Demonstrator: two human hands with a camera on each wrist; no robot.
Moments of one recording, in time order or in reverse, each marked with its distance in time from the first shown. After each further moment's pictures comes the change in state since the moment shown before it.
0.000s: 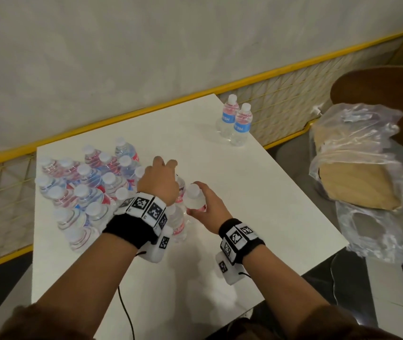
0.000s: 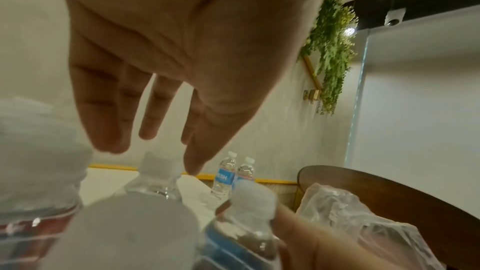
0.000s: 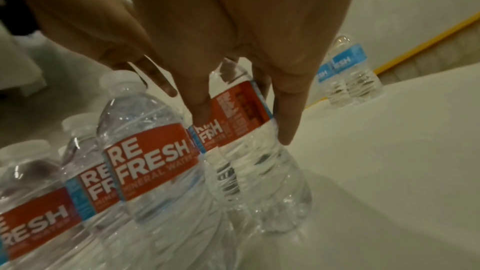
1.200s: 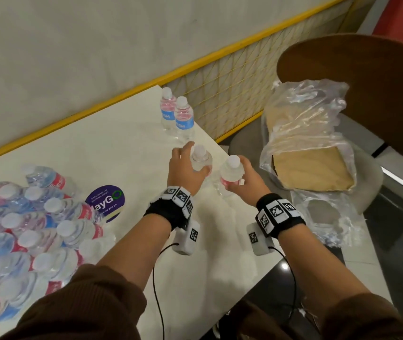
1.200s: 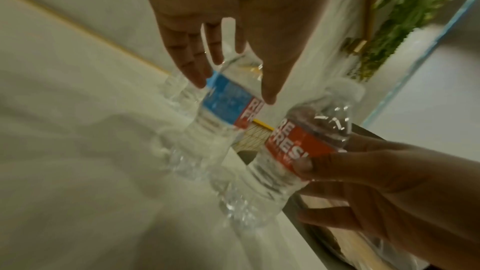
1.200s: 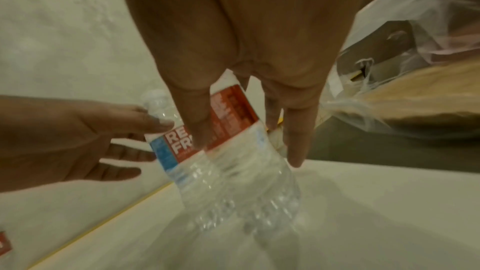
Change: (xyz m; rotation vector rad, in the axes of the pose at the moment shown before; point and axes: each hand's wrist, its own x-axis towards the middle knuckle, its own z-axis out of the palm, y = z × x) left_hand 0.104 0.182 0.098 -0.683 0.167 0.168; right_hand 0.005 0.096 -0.210 0.039 0.288 0.216
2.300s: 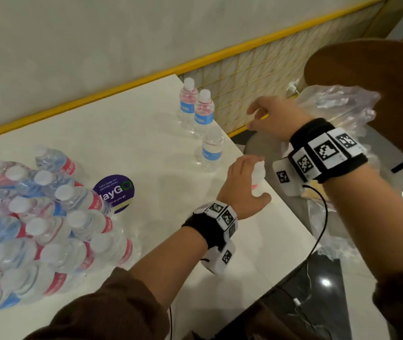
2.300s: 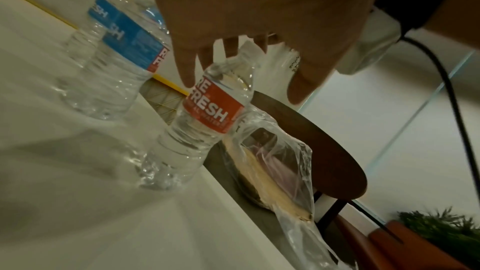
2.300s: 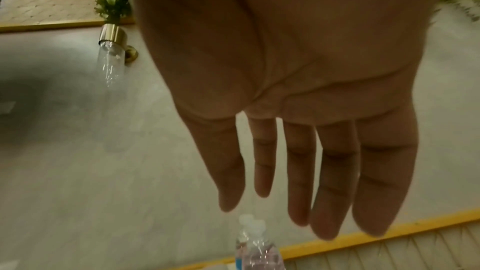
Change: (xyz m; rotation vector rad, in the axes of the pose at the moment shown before) left_hand -0.038 0.029 0.042 -0.221 -0.219 0.312; right_hand 0.048 -0.164 -0.051 -0.745 -0.065 -0.113
